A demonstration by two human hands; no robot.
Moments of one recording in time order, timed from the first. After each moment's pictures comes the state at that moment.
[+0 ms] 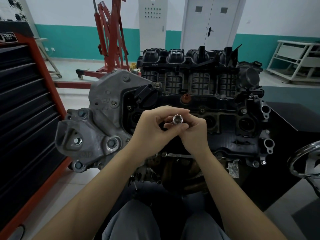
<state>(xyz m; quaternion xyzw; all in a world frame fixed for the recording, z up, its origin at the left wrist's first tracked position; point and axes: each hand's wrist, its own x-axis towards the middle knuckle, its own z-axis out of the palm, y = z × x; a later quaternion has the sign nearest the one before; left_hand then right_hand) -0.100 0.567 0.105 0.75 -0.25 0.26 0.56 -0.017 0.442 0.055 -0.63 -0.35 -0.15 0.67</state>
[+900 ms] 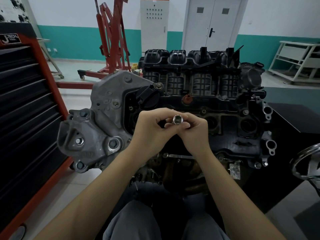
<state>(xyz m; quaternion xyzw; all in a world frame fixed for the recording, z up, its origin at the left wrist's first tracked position) -0.100 0.565 0.104 0.76 -0.21 0.29 0.54 -0.016 0.443 0.054 -0.62 -0.37 -0.15 0.67</state>
